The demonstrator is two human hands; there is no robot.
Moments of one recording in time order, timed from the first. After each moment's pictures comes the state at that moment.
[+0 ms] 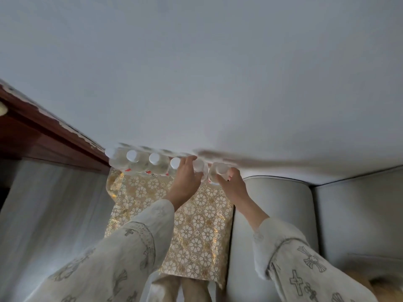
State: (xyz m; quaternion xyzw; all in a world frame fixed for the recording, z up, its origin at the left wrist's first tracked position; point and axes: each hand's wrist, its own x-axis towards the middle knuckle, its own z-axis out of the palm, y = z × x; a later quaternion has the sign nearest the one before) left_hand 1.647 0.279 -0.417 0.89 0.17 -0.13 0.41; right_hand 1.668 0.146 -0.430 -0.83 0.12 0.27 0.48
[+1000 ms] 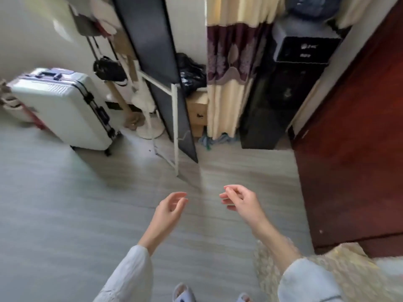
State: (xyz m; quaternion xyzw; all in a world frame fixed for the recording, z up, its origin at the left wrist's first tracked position) left_hand 0.877 0.405 -0.266 0.42 0.70 0.37 0.44; right_hand 1.064 0.468 -0.236 -0.57 -0.50 0.60 0.28
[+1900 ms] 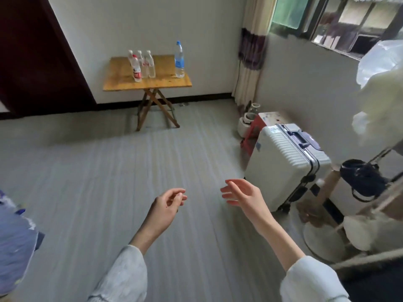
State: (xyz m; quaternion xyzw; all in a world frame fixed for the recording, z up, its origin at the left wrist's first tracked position) left_hand 0.349 0.333 -0.194 -0.01 0.79 0.61 0.10; right_hand 0.368 0.534 -0.165 -0.13 -0.74 0.66 -0.01
